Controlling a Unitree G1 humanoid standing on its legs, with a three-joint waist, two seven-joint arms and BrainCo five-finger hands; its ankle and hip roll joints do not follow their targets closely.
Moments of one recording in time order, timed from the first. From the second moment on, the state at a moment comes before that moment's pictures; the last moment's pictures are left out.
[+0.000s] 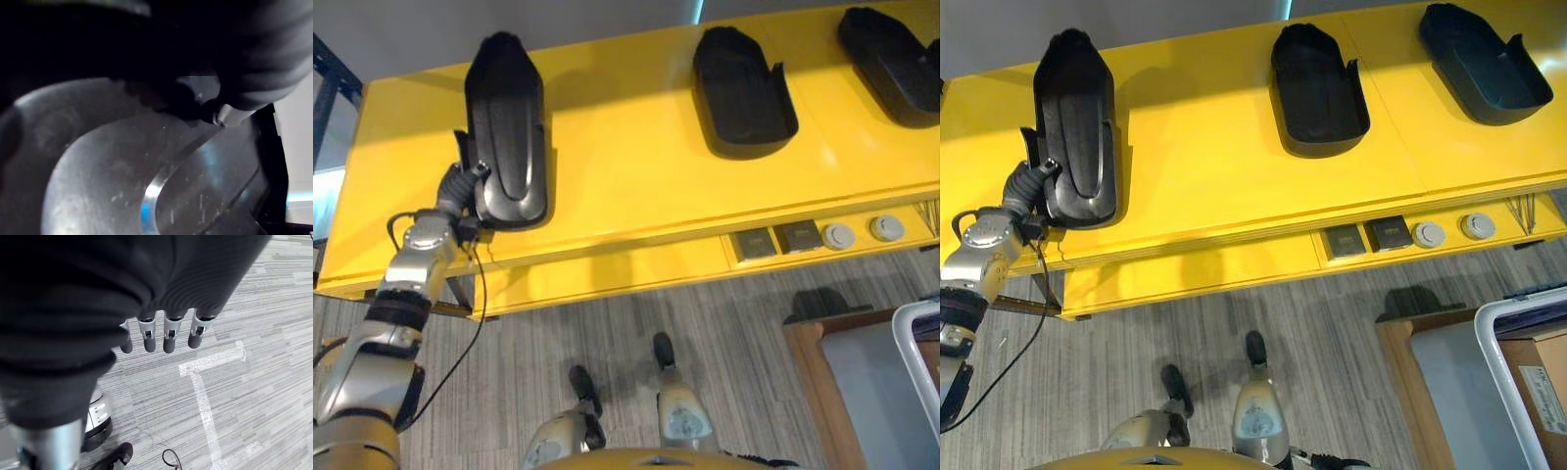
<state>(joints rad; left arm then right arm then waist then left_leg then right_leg) -0.67 0.69 -0.22 0.58 -0.57 0.06 -0.01 -0.01 -0.34 0.22 1.23 0.32 0.24 0.20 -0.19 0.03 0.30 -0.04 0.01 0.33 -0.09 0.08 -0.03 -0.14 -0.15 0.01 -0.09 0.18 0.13</state>
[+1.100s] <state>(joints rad) -0.70 0.68 -0.32 0.19 -0.53 0.16 0.08 0.03 -0.26 0.23 1.27 0.33 0.27 0.17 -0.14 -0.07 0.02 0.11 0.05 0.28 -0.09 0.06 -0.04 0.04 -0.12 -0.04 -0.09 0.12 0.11</state>
